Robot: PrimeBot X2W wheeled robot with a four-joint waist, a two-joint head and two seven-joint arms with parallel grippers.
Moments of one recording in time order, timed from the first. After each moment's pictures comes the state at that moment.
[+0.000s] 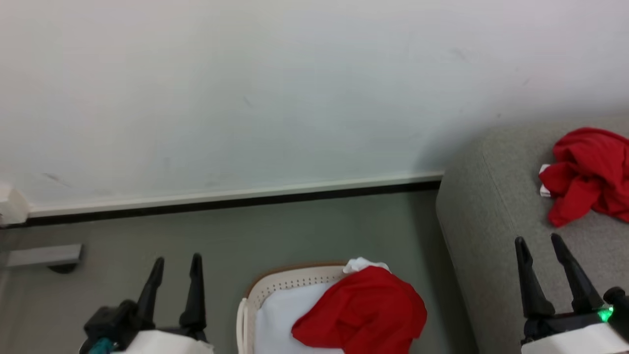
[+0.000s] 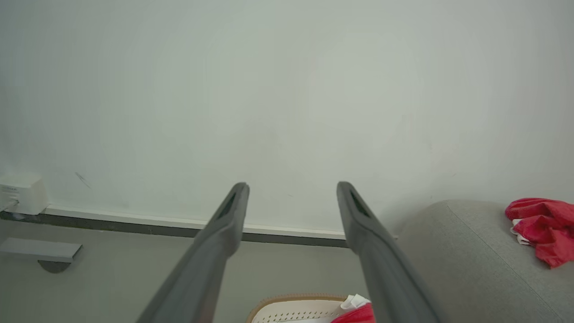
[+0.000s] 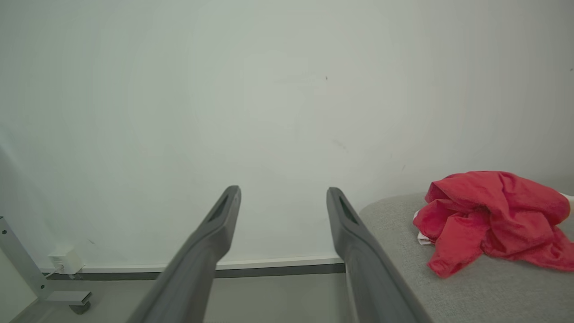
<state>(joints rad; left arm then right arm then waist) -0.05 0.07 -0.04 0.18 -0.29 -0.05 -0.26 -0.08 -0.21 0.14 0.14 0.48 0.13 -0.26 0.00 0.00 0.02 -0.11</state>
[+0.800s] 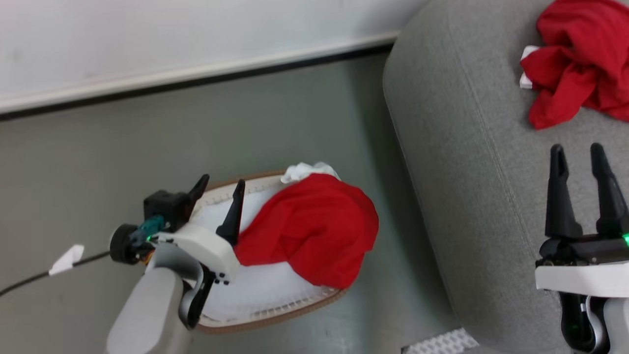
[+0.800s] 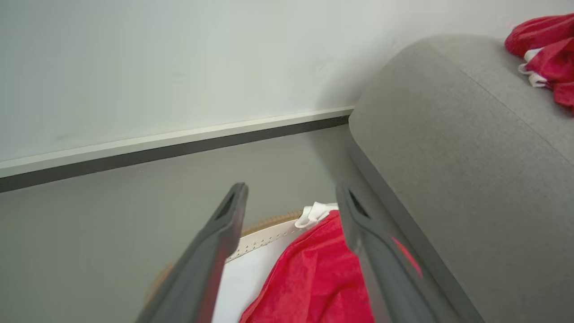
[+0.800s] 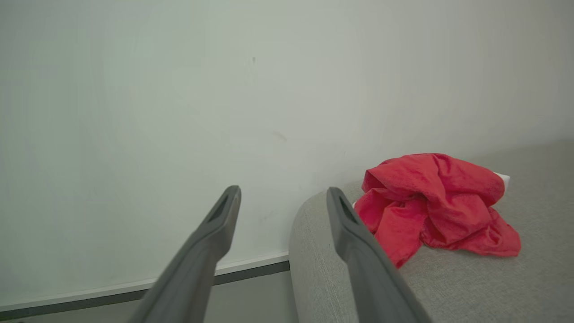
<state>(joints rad) -0.50 0.12 -0.20 0.52 -0.20 -0.11 -0.14 -0.28 -0.13 0.04 0.03 0.47 0.13 -0.26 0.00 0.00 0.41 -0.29</state>
